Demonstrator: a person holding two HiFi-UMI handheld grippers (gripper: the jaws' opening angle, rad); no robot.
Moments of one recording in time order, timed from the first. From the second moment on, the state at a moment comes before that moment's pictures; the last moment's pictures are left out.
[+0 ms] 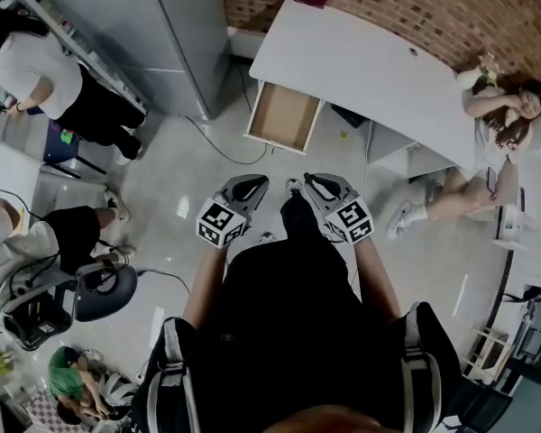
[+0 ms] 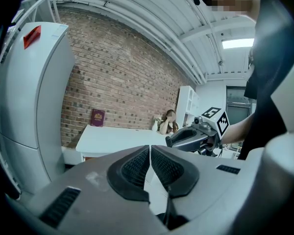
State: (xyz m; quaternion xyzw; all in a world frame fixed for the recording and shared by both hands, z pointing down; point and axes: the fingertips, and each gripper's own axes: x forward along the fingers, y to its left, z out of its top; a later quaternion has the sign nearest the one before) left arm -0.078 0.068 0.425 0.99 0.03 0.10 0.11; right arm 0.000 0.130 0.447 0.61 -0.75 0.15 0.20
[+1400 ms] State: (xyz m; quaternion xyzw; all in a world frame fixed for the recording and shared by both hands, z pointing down) left arm -0.054 -0.022 0.463 0.98 -0.10 0.13 0.15; right arm 0.054 0.011 0.504 0.49 -0.82 0.17 0.23
